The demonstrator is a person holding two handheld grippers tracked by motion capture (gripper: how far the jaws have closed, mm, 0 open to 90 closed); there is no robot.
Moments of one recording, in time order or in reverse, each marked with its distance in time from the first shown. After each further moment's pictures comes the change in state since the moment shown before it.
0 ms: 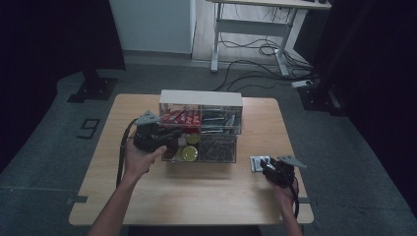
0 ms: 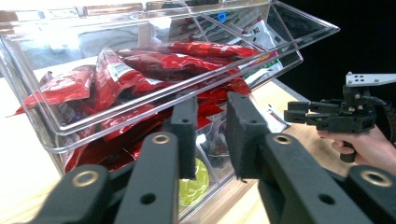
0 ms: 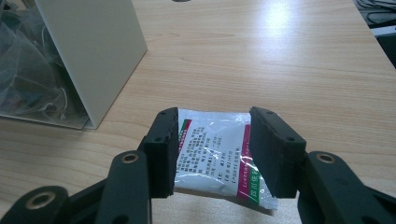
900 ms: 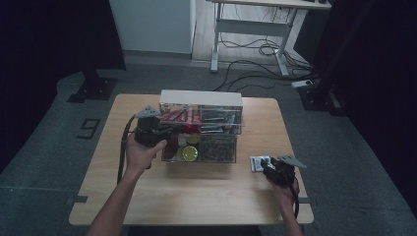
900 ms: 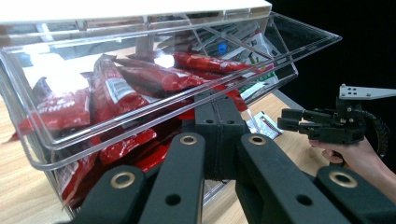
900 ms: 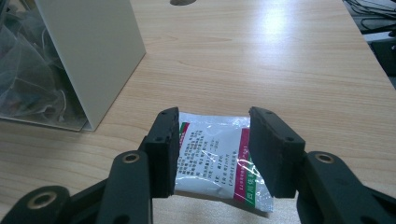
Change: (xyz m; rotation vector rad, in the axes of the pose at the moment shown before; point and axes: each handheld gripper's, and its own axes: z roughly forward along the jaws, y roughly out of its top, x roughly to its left) left arm 0.005 0.012 0.005 0.006 -0.031 -0.064; right arm 0.000 0.002 -0.002 -0.008 -0.013 -0.017
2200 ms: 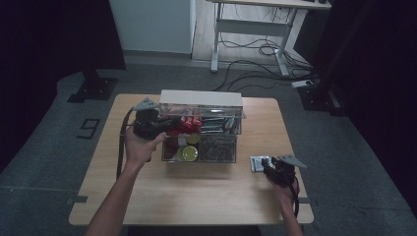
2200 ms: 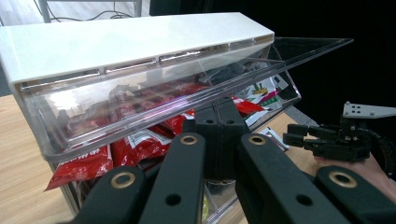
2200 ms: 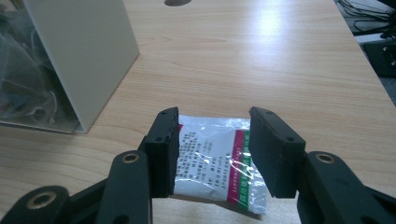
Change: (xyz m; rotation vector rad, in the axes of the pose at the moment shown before) left arm -0.001 0.020 -0.006 -0.044 0.032 0.009; right arm 0.000 0.001 0.001 -0.004 -0.018 -0.005
